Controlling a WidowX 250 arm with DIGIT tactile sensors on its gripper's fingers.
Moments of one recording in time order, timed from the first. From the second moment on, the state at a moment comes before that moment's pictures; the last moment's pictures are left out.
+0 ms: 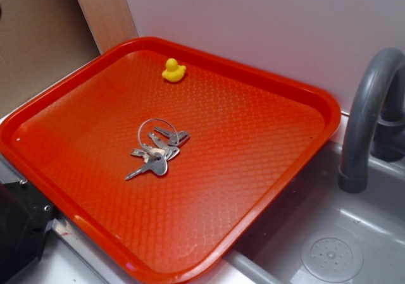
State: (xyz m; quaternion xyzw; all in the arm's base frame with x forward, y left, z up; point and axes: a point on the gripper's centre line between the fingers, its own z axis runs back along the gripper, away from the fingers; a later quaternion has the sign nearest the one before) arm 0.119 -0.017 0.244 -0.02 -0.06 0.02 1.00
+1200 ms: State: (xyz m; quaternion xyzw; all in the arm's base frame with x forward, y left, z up) arm 0.210 0.011 0.132 -0.06 -0.04 0.07 1.00
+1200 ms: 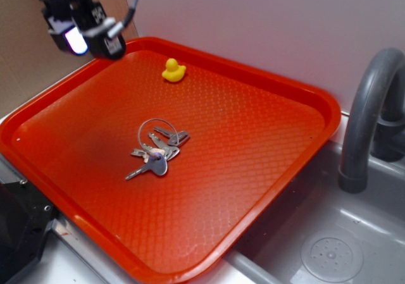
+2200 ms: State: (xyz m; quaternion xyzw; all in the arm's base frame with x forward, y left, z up) arm 0.220 -0.033 0.034 -0.08 0.00 0.07 0.99
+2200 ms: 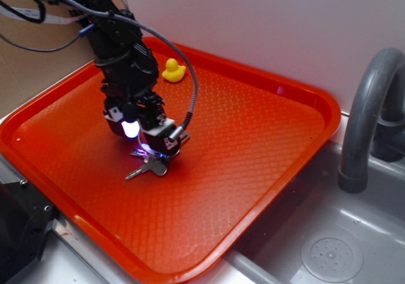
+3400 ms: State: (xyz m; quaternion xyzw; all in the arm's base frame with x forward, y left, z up) arm 0.211 -0.021 0.151 -0.02 -0.10 0.02 0.99
